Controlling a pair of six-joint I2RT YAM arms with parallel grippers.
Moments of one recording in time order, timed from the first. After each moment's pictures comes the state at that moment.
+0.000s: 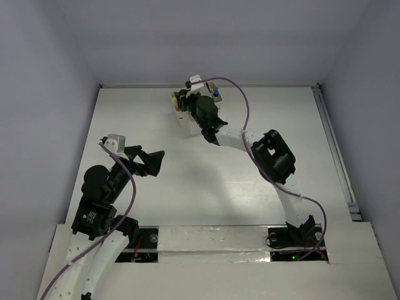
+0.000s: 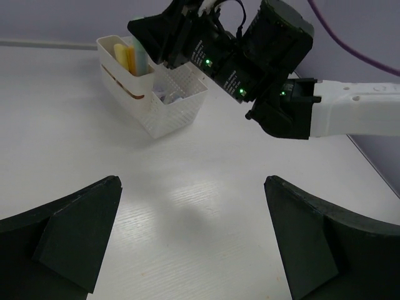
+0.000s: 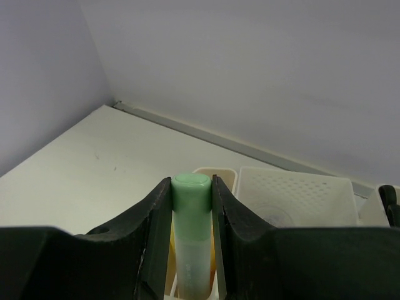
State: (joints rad) left arm -0.33 0.37 0.67 -0.32 0.14 -0.35; right arm 0.74 2.25 1.74 0.67 0.21 0.04
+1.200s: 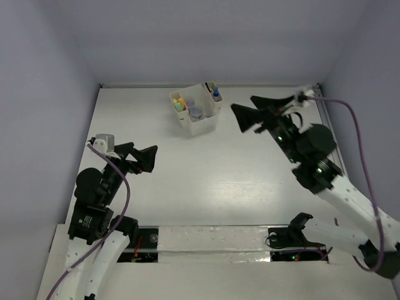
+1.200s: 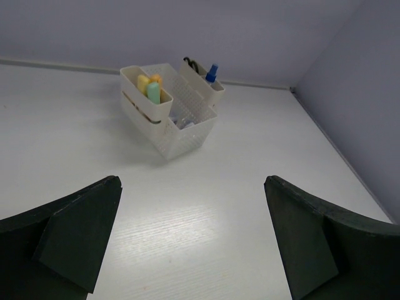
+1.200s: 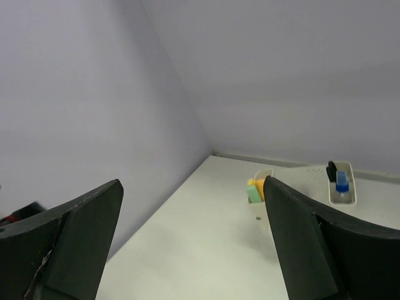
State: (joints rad) left arm -0.27 0.36 0.70 -0.33 0.10 -0.37; right arm 0.74 1.04 1.10 0.29 0.11 0.35
